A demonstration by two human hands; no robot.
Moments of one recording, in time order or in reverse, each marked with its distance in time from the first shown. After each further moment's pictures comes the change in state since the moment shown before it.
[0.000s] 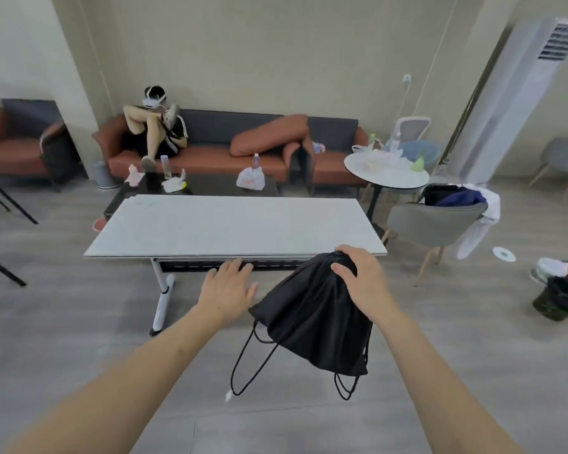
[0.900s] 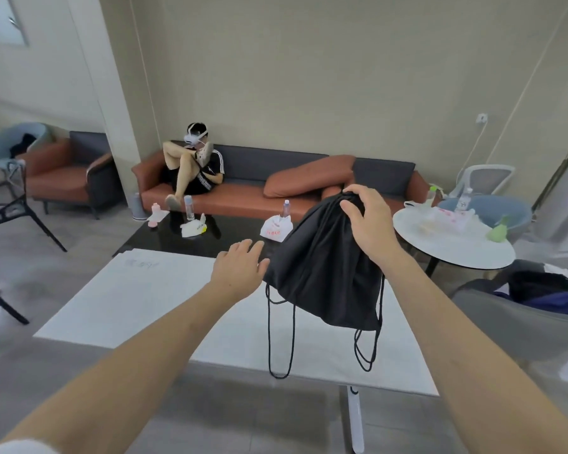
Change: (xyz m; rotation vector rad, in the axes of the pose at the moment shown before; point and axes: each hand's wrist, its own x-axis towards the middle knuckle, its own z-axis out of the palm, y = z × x) left_hand 0.486 -0.011 -0.045 0.002 0.164 -0.201; right_hand 0.573 0.045 -0.016 0.114 0.168 -0.374
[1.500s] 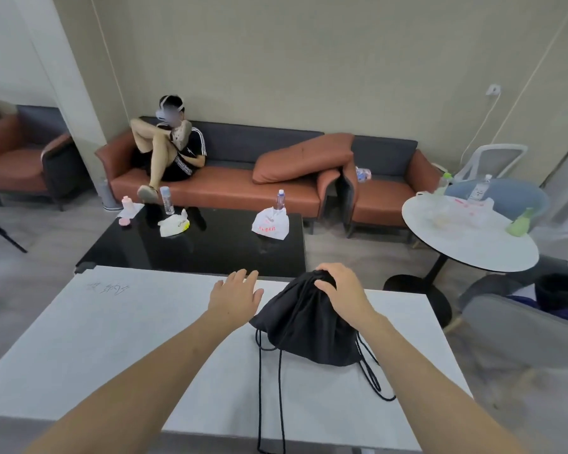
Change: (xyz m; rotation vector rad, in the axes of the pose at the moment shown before) left_hand 0.185 -0.078 0.136 0.040 -0.238 -0.010; right_hand 0.052 0.169 0.212 -0.128 -0.402 0.204
